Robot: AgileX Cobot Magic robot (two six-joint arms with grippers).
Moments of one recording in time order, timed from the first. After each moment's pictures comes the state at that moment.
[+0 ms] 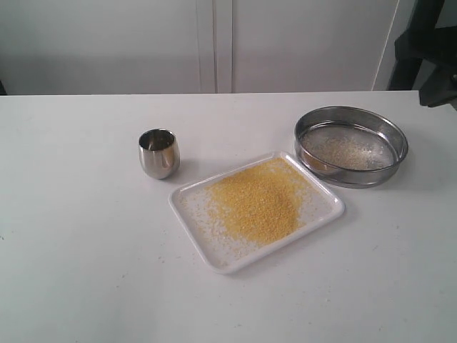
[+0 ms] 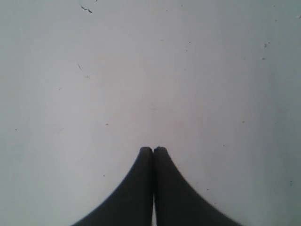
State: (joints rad) left arm 0.00 0.86 -0.71 -0.12 1.09 0.20; right arm 0.05 1.32 -1.27 0.17 1.00 0.04
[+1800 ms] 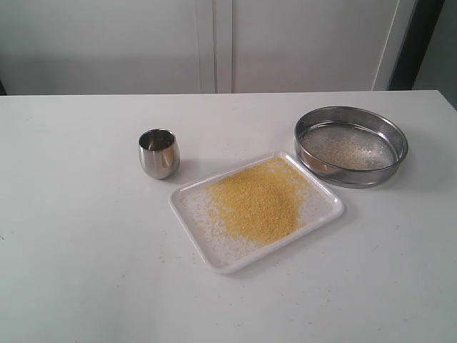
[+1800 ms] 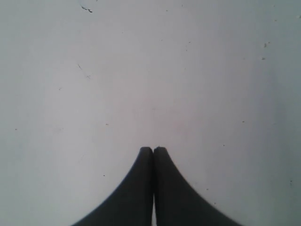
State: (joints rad) left arm 0.00 0.86 -0.71 -0.12 1.09 0.20; right arm 0.05 0.65 -0.94 0.02 0.76 -0.01
